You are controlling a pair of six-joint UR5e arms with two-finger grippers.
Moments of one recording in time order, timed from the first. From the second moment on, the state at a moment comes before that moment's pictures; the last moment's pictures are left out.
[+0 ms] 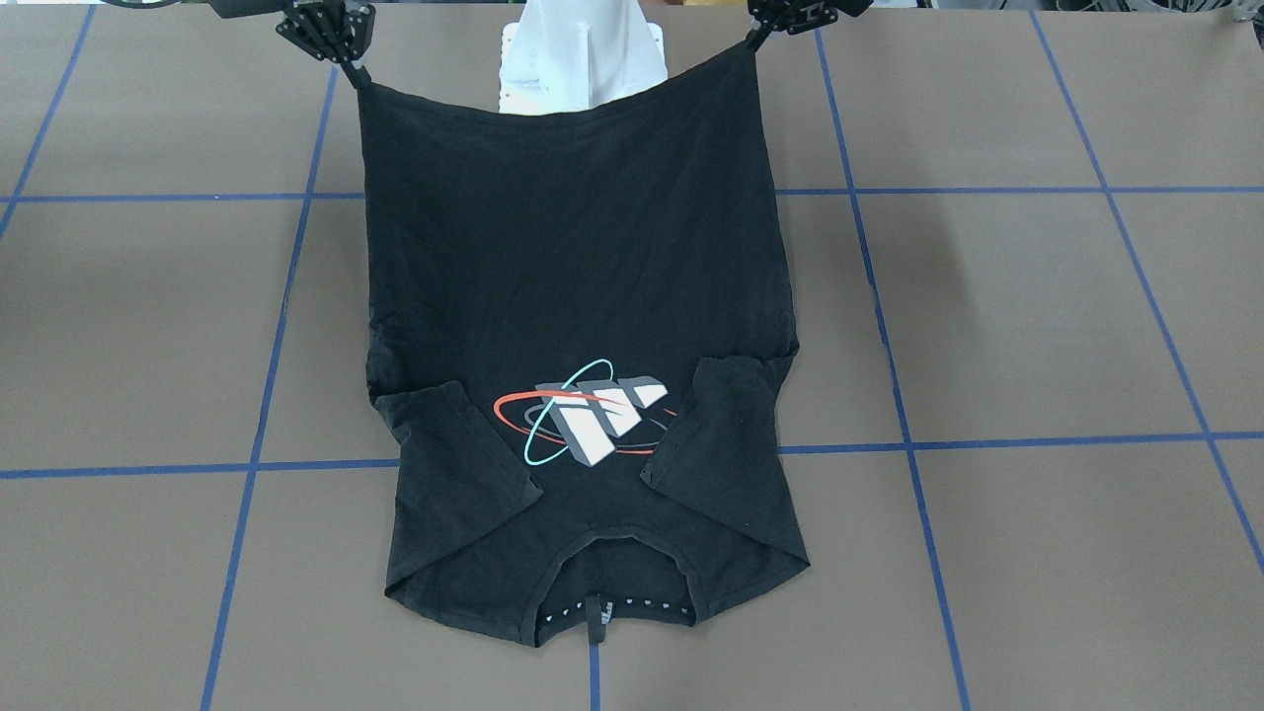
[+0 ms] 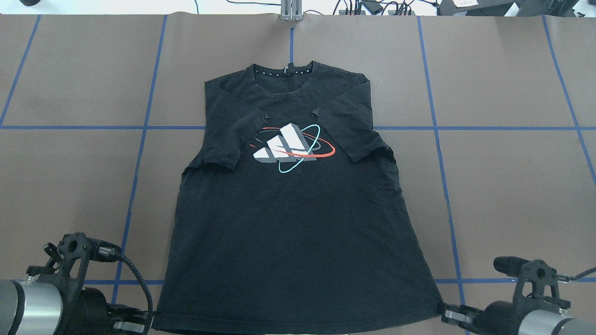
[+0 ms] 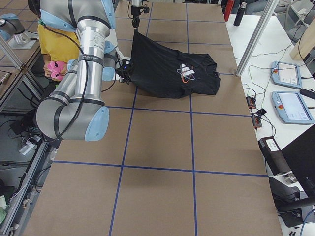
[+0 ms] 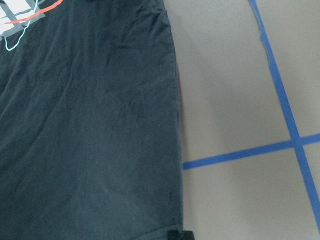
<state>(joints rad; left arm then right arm) -0.14 -1.47 -2.53 -1.89 -1.77 -1.33 -0.13 -1.96 2.56 -1.15 1.32 1.85</state>
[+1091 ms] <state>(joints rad) -0.39 -1.69 -2.33 -1.83 -1.80 -1.26 0.03 -1.61 2.67 -1.65 1.28 1.85</state>
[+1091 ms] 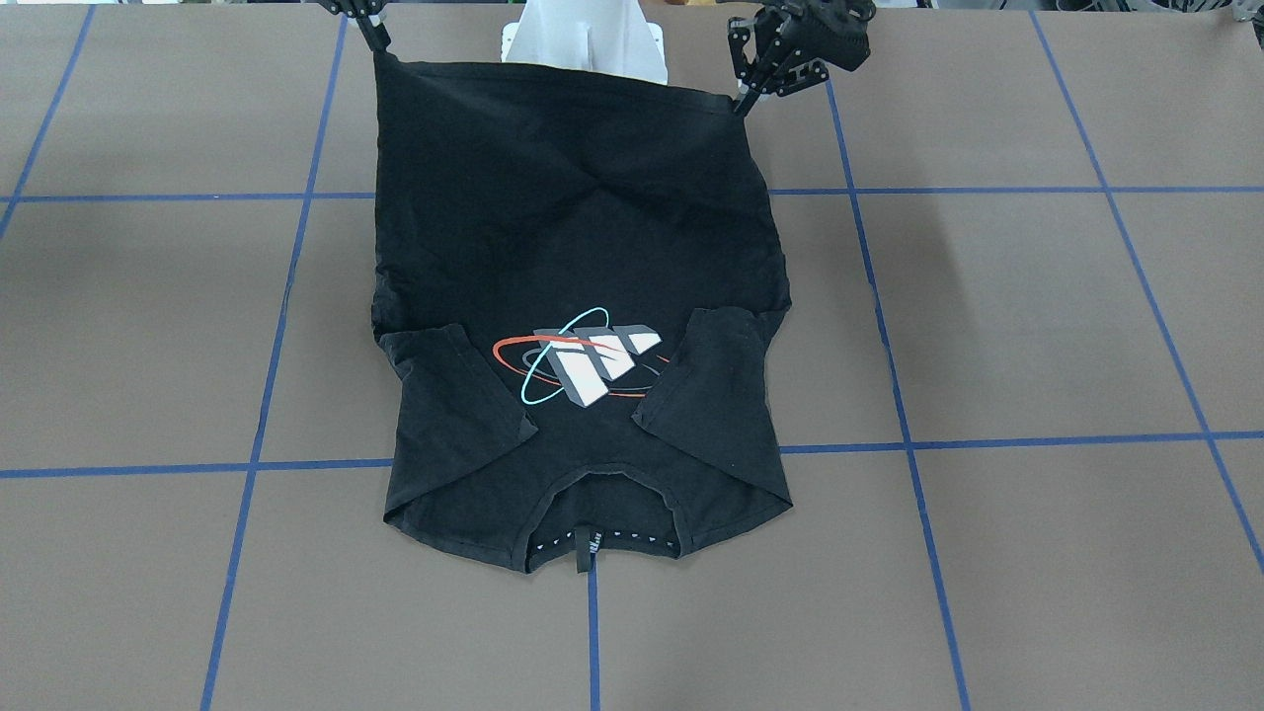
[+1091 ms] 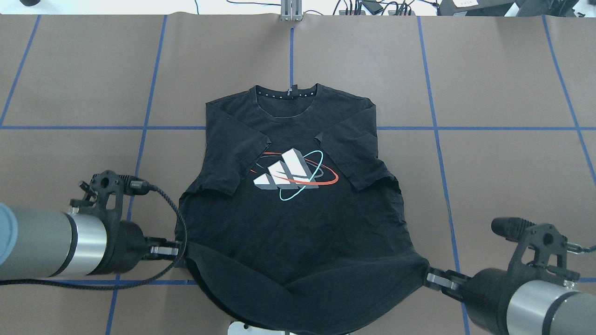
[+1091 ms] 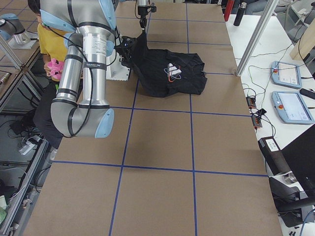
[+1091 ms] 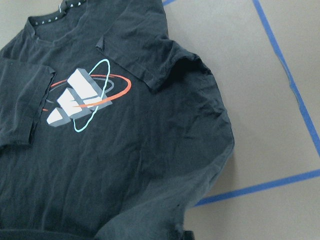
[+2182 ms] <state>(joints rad) -0.69 -1.95 -2.02 -1.84 -1.79 -1.16 0.46 -1.28 2.30 -1.66 1.41 1.66</state>
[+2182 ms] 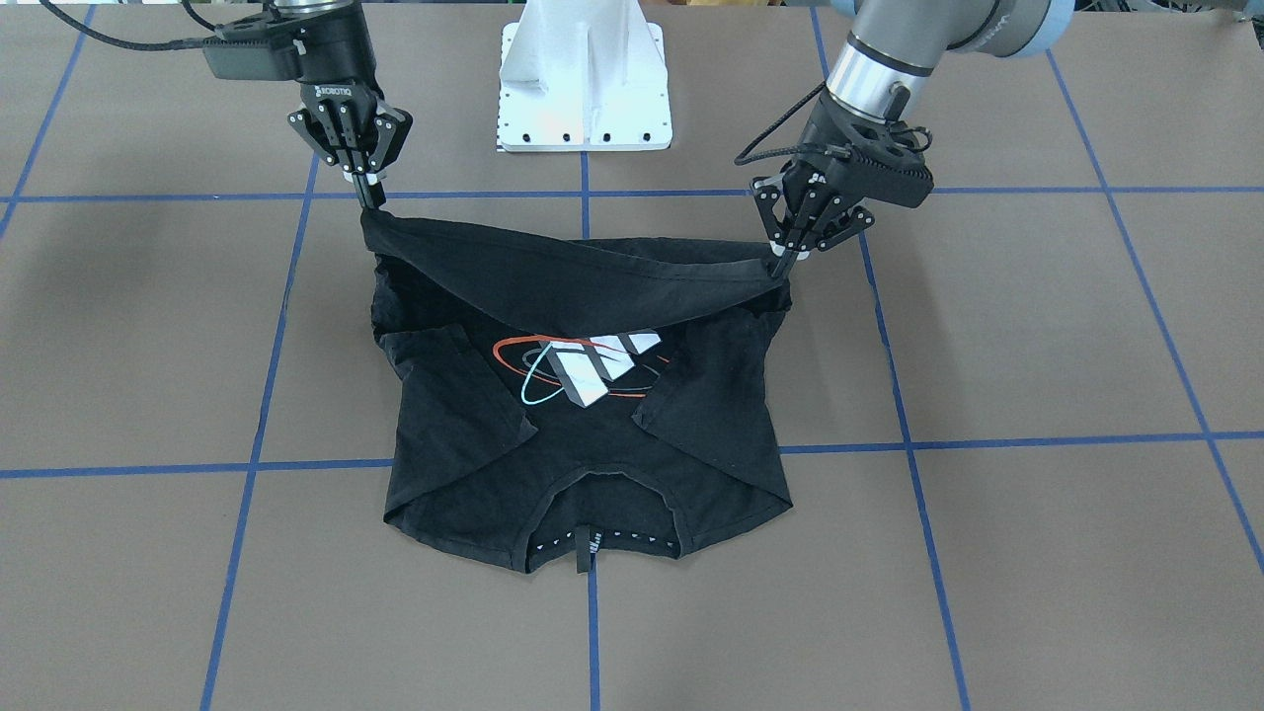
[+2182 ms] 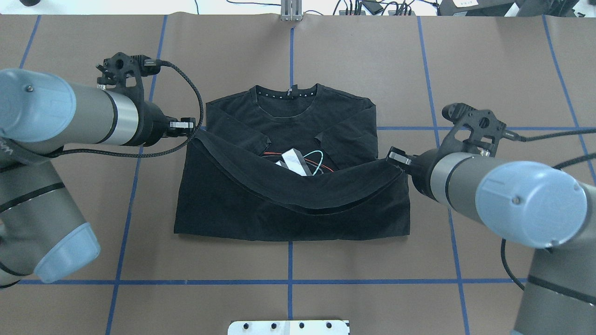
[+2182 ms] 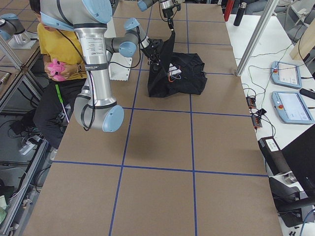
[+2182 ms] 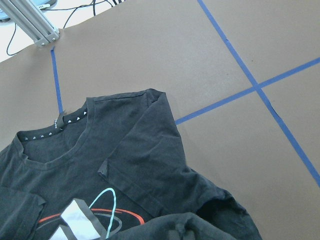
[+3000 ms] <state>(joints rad) -0.81 -2.11 -1.74 -1.86 -1.79 -1.00 0.70 -1.03 1.97 -1.65 1.55 1.55</state>
